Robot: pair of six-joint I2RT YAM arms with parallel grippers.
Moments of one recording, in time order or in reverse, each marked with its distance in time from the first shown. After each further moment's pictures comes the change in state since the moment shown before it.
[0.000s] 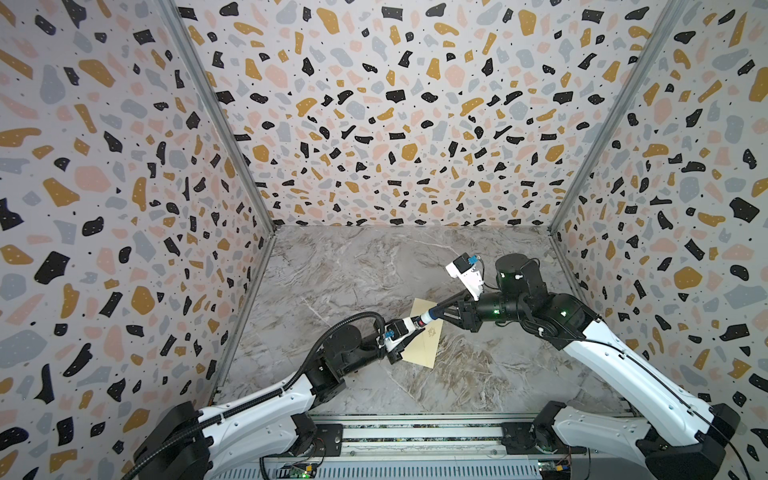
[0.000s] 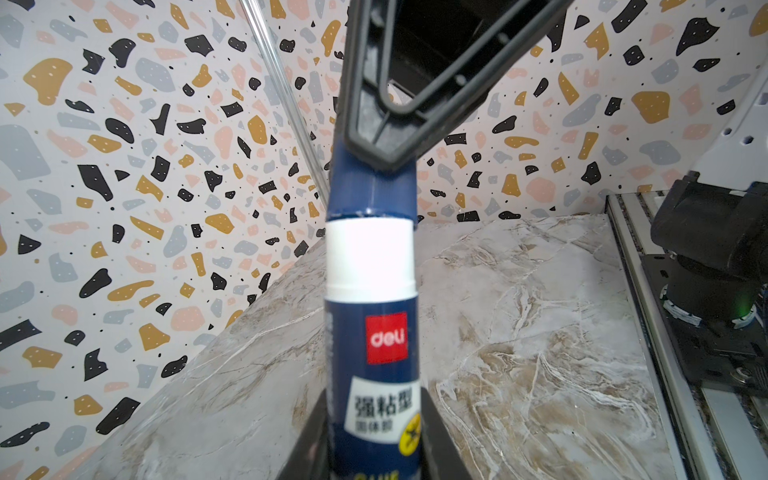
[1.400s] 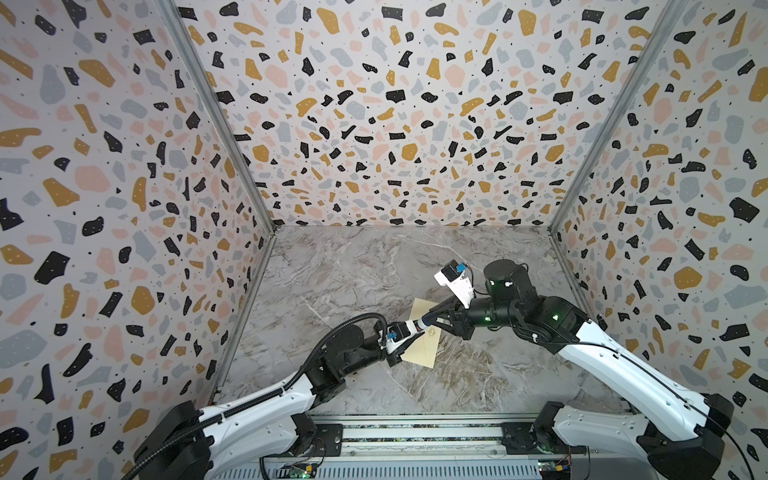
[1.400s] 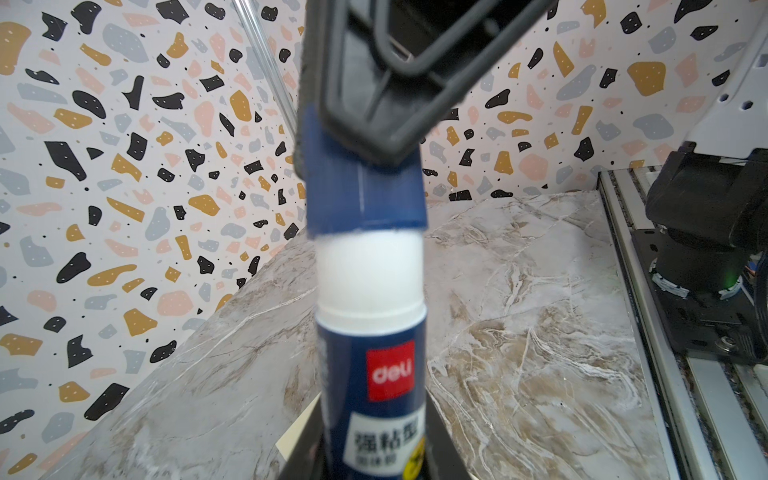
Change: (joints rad) left arm 0.000 0.004 0.000 -0.055 0.013 0.000; right arm 0.099 0.015 0.000 0.008 0.088 -0.087
